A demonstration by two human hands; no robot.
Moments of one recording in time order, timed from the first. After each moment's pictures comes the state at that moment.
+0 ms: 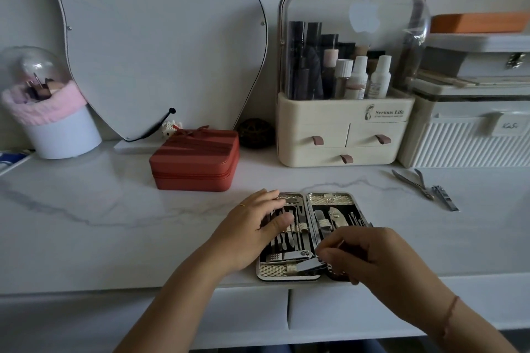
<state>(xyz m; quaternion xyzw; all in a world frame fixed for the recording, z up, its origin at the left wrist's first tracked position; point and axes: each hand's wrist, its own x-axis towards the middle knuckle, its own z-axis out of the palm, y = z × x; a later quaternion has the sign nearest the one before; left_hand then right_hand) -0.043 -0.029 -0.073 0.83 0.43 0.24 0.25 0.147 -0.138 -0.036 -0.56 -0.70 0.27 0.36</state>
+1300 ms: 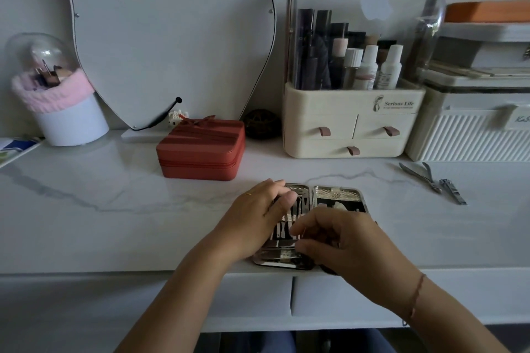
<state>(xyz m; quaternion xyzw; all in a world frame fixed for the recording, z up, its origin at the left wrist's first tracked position) -0.038 -0.032 -0.071 0.82 0.44 0.27 0.25 0.120 -0.126 -0.036 -0.52 -0.73 0.27 0.35</state>
